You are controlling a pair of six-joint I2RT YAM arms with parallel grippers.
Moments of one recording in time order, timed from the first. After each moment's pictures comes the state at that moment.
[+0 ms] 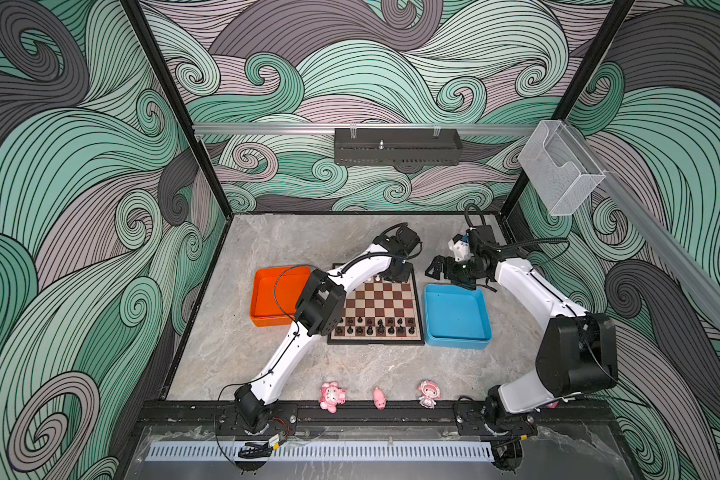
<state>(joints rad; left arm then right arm) -0.77 2.52 2.32 -0.98 -0.06 -0.35 0.12 1.55 1.17 -0.74 -0.37 0.27</state>
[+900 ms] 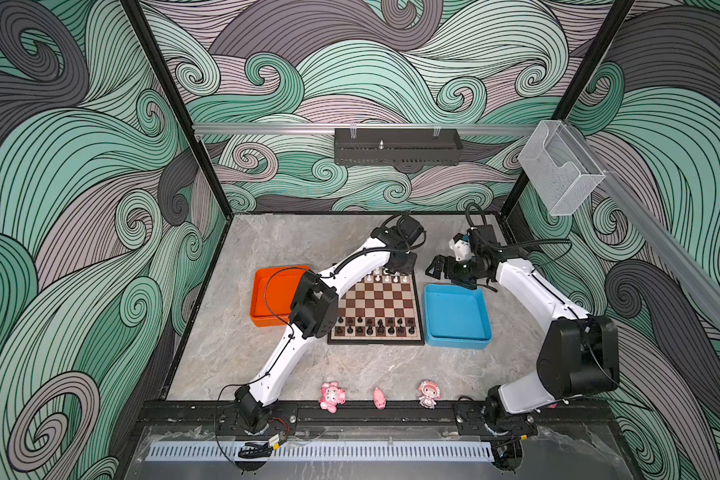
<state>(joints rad) -0.78 2.43 2.36 -1.01 -0.07 -0.32 0.12 1.53 1.17 -0.74 -0.37 0.27</state>
